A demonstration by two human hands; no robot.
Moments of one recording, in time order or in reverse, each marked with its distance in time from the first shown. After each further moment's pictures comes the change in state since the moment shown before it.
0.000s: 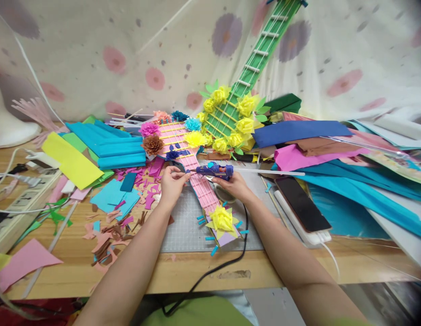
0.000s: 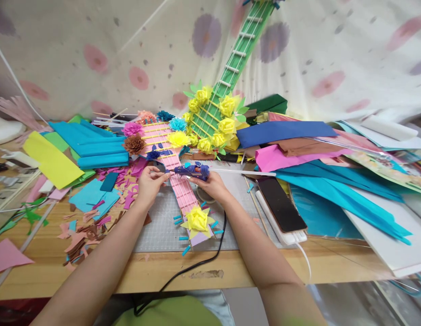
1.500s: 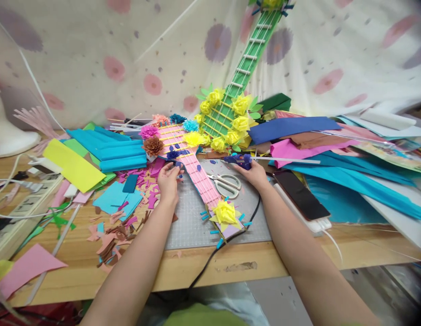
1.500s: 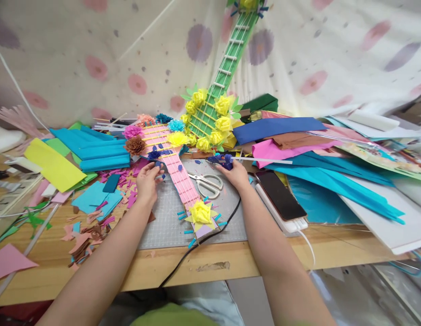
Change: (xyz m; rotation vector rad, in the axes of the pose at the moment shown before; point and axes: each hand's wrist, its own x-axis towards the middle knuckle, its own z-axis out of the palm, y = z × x) left_hand 0.002 0.010 -0.001 -0.275 0.208 -0.082; right_hand -0.007 0.035 -0.060 -0.589 0.422 0.343
